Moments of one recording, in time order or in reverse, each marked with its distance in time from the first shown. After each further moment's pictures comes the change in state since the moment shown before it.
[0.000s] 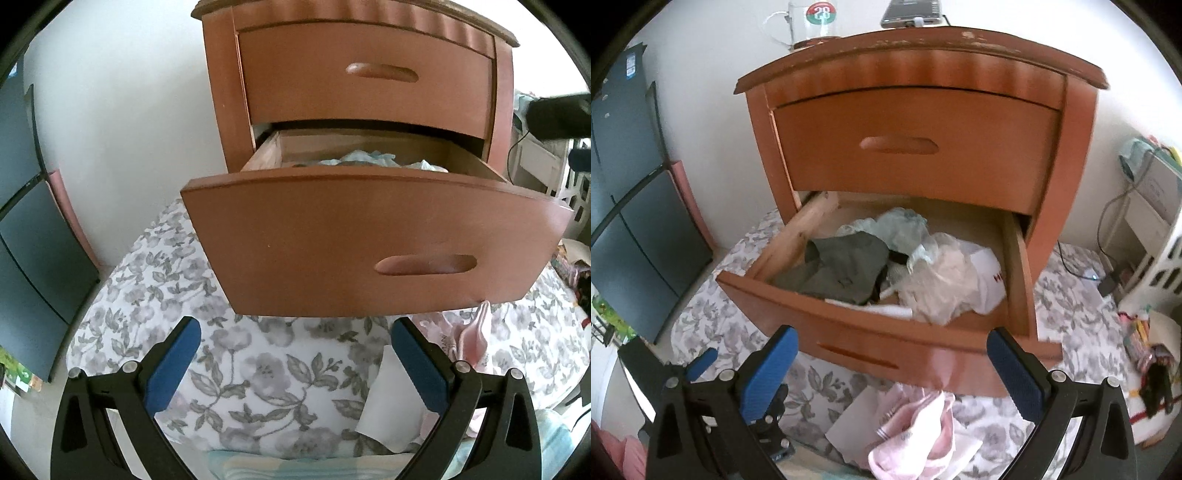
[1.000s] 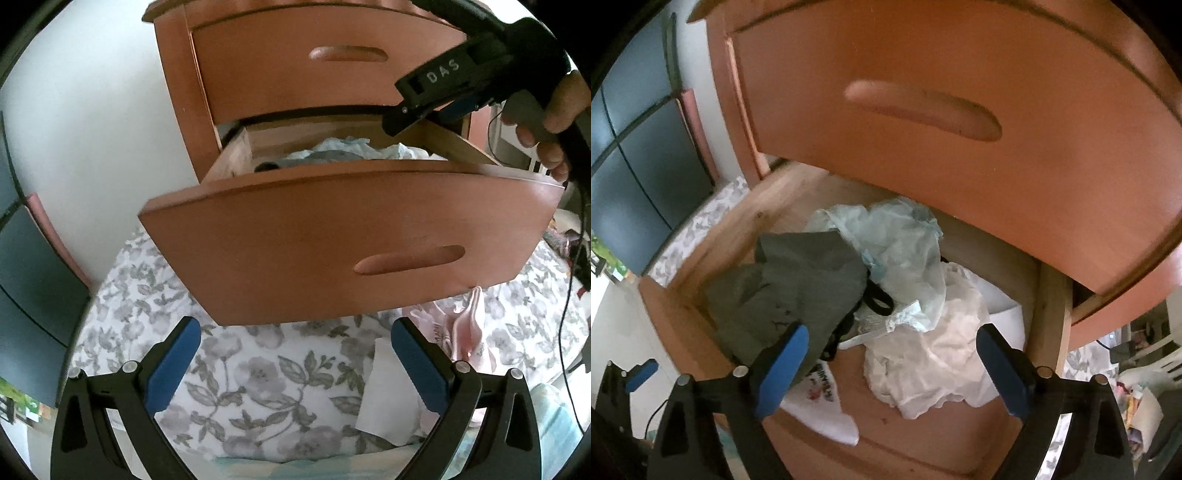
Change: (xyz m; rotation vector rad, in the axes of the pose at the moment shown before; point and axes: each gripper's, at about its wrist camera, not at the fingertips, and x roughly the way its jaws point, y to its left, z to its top) left arm 0.015 -0.013 0.014 0.108 0.064 -0.062; right arm 0.139 -0.015 0.072 -0.223 0.223 0.022
